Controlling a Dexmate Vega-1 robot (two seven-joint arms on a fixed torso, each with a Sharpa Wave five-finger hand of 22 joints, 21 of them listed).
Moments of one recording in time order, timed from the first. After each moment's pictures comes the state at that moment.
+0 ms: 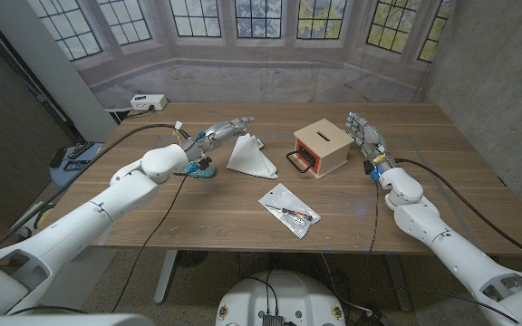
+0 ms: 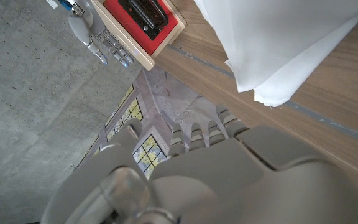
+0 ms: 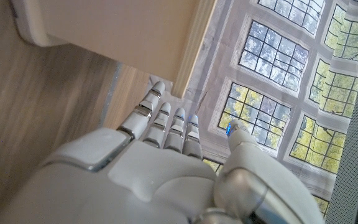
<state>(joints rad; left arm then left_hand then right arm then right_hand) 0.76 0.79 0.53 -1.59 -0.26 -0.18 -0.19 0.35 0.16 0.64 -0.03 0.17 0.06 -0.03 0.20 0.18 -0.02 0.03 0.22 0.19 -0.07 0.08 0.18 0.17 0.10 0.09 0.20 0.17 -0.85 -0.50 -0.36 -1.23 0.59 0.43 0.03 0.32 0.15 0.41 -0.08 0.18 0.23 -0.04 0.19 0.18 0.26 -0.02 0.19 0.20 0.19 -0.04 0.20 0.21 0.46 -0.03 0.19 0.17</state>
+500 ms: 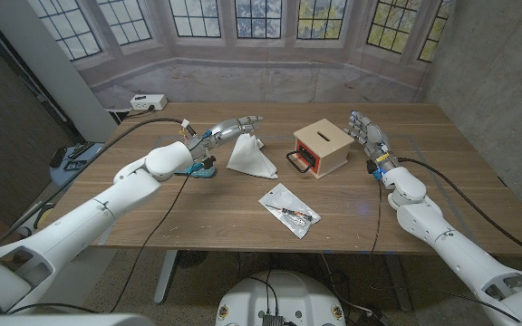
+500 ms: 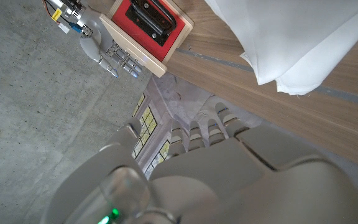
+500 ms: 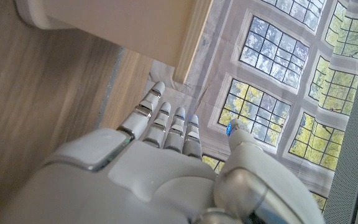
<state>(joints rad) 0.73 0.79 0.55 -1.60 -0.16 -0.24 -0.19 0.35 0.16 0.62 -0.04 0.17 0.11 -0.04 0.21 0.18 0.02 0.01 0.23 0.19 -0.05 0.07 0.18 0.17 0.12 0.09 0.20 0.17 -0.85 -0.51 -0.35 -1.21 0.60 0.44 0.04 0.32 0.15 0.40 -0.09 0.18 0.24 -0.03 0.19 0.18 0.26 -0.02 0.19 0.20 0.19 -0.04 0.20 0.21 0.46 -0.03 0.19 0.17</state>
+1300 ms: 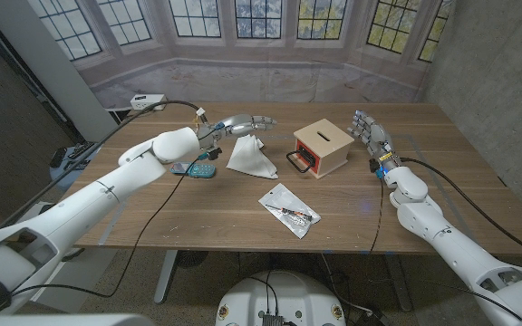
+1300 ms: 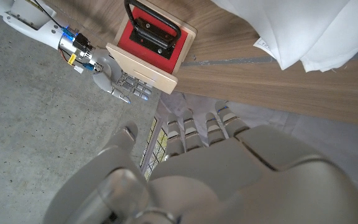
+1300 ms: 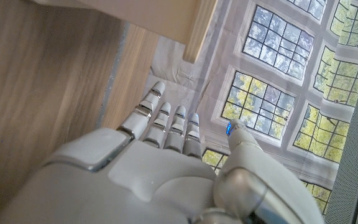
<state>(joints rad) 0.62 0.80 0.61 -1.65 0.00 -0.18 -0.30 0.30 0.15 0.58 -0.01 0.17 0.25 -0.06 0.22 0.18 0.20 -0.04 0.27 0.19 0.05 0.05 0.19 0.17 0.13 0.10 0.20 0.18 -0.81 -0.48 -0.35 -1.12 0.62 0.48 0.08 0.33 0.16 0.40 -0.09 0.18 0.25 -0.02 0.19 0.18 0.27 0.00 0.20 0.20 0.19 -0.04 0.21 0.21 0.46 -0.03 0.19 0.17</state>
